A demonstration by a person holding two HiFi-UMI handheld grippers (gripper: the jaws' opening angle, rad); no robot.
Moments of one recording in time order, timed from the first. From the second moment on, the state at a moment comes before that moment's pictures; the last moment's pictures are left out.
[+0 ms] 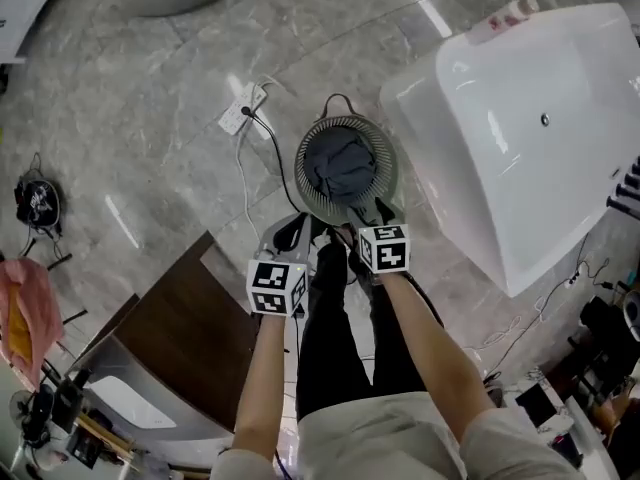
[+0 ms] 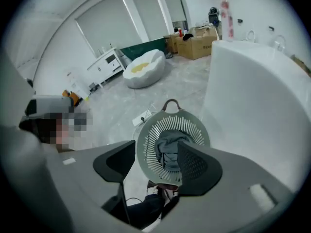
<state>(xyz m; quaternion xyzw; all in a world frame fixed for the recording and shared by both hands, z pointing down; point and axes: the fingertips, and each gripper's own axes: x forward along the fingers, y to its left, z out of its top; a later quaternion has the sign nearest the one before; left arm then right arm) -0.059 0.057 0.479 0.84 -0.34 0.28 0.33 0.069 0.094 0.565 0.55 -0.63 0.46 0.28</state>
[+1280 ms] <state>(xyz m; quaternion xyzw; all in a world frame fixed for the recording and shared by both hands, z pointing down) -0.061 0.181 0.295 0.87 -0.27 0.29 0.30 0.079 0.213 0.313 0.59 -0.67 0.41 0.18</state>
